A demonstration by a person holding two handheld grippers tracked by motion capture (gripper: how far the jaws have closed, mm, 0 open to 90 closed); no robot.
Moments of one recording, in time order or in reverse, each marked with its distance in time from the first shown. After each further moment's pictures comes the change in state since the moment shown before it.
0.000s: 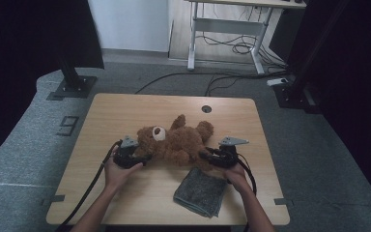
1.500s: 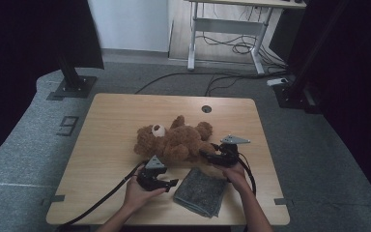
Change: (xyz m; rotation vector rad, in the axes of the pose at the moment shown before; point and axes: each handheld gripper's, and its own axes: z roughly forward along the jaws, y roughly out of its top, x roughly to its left) left arm -0.102 -0.018 0.019 0.085 -0.254 0.093; right arm -0.006 0.000 0.001 -0.039 -0.076 0.042
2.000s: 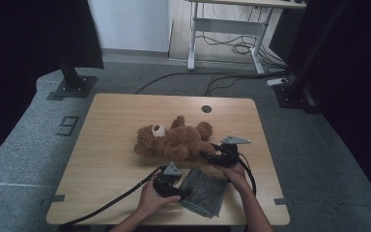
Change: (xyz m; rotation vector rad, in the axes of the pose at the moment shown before) left arm -0.031 0.005 0.036 0.055 -0.065 0.039; right arm 0.000 -0.001 0.000 0.003 0.000 -0.003
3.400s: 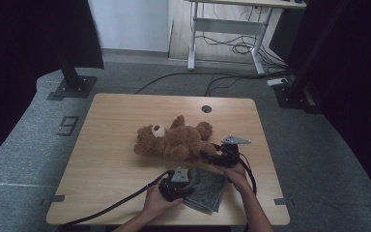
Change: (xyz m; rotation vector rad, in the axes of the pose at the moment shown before) left arm -0.012 -0.002 0.011 0.016 0.011 0.129; right arm -0.002 -0.001 -0.002 0.006 -0.012 0.003
